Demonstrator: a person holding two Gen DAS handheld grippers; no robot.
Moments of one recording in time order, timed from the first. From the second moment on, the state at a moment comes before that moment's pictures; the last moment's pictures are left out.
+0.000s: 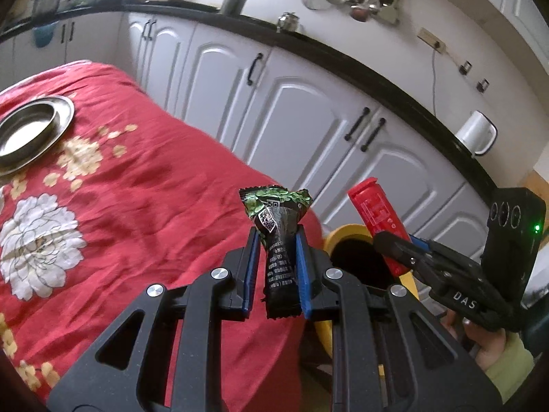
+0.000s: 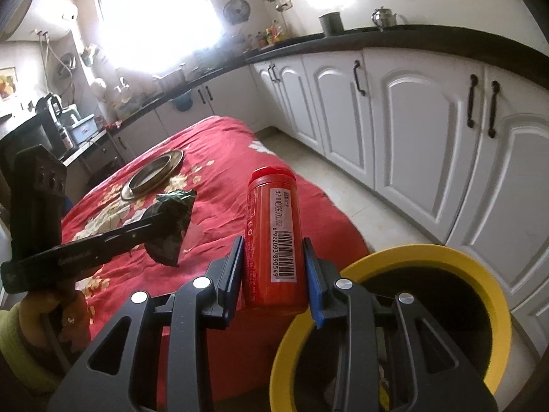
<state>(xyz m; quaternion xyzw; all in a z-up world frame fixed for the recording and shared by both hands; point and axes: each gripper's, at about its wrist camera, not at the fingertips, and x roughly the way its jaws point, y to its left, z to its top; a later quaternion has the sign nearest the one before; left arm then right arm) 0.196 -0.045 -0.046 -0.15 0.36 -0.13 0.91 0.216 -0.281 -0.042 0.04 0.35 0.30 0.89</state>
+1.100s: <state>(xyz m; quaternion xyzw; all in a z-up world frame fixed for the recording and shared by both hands) 0.175 -0.154 -0.053 -0.04 0.37 -0.23 0.90 0.179 -0.391 -0.047 0.10 0.33 0.19 0.92</state>
